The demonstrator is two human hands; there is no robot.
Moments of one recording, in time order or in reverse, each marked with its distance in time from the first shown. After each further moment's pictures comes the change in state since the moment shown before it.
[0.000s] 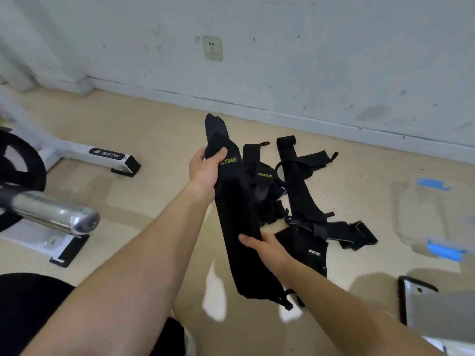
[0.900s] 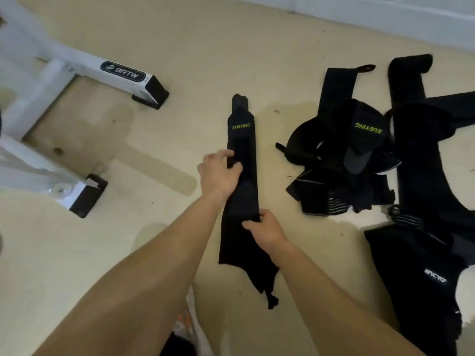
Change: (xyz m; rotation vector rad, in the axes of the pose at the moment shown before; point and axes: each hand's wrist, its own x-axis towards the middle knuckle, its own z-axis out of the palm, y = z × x) left_hand 0.169 -0.192 -0.160 1.020 0.204 -0.022; right_hand 0.250 0.107 0.100 -0.158 0.002 0.258
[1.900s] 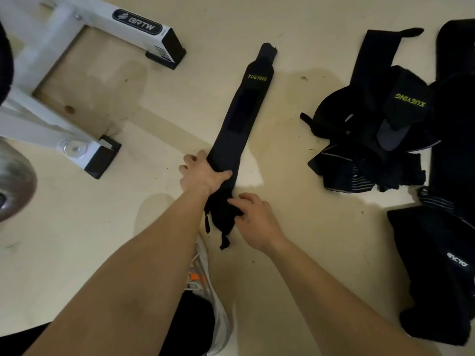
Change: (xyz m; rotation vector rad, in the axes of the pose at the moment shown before) left_hand -0.015 -0.100 -0.030 0.399 -0.118 -0.279; right_hand -0.019 0.028 0.051 -0.725 -0.121 -0.406
